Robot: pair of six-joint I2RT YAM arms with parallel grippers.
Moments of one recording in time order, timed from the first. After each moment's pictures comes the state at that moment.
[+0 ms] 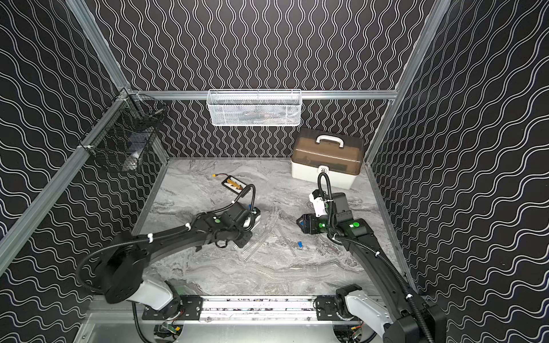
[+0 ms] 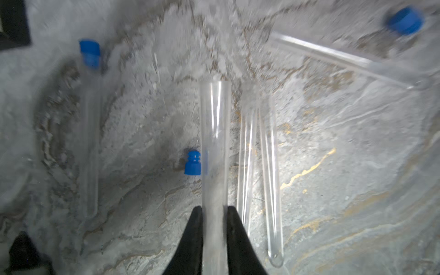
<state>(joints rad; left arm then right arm) -0.72 1.46 0.92 -0.49 -0.02 0.00 0.29 1.03 0.87 -0.68 -0.32 0.22</state>
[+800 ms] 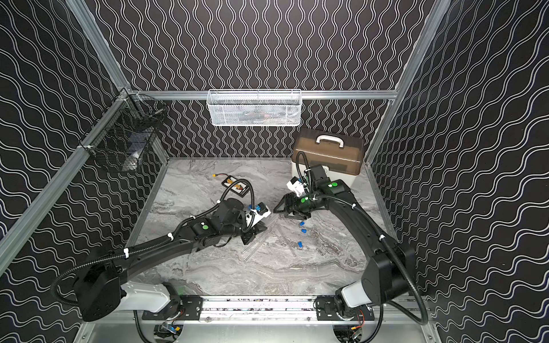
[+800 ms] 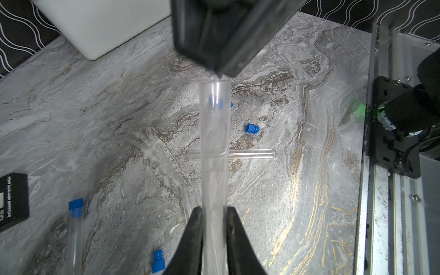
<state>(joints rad) -0.75 1.36 0.90 -0.20 0.23 0.16 0.39 1.51 1.34 -0.97 -0.73 0.43</state>
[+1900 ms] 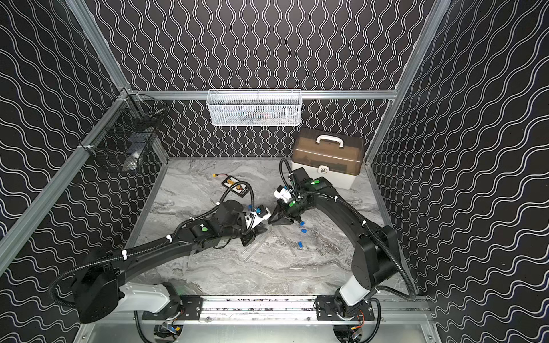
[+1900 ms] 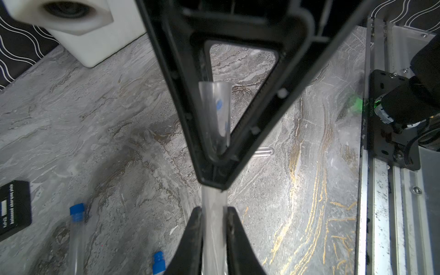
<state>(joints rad) -0.76 1.34 0.88 -0.19 0.23 0.19 0.49 1.61 1.38 -1.05 -0.74 0.39</state>
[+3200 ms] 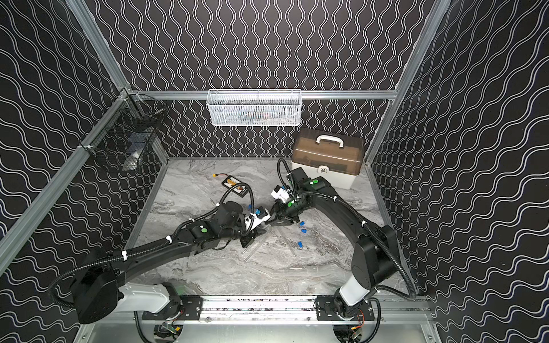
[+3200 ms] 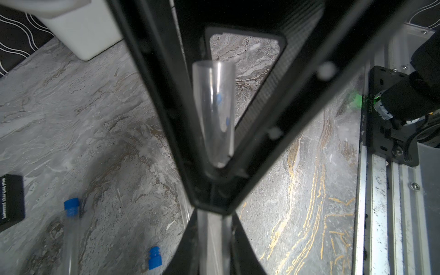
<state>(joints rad) -0.76 1.33 0.86 -0.19 0.23 0.18 0.50 1.61 1.40 -1.05 -0.77 0.39</state>
